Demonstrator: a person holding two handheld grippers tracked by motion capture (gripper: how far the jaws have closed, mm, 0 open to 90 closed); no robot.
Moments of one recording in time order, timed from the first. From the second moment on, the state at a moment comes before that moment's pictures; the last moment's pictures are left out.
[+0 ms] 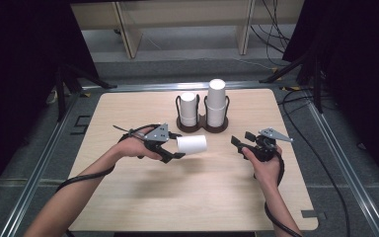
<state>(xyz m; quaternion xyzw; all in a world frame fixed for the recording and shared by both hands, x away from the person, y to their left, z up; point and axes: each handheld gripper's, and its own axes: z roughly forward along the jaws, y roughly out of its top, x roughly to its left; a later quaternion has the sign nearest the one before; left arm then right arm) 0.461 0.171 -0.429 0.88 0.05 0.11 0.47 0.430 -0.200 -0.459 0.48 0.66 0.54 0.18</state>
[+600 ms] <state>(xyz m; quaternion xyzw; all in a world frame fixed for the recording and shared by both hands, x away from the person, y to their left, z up) 0.466 0.168 -0.405 0.93 0.00 0.11 0.36 0.430 -0.190 -0.458 0.47 0.68 0.54 0.15</state>
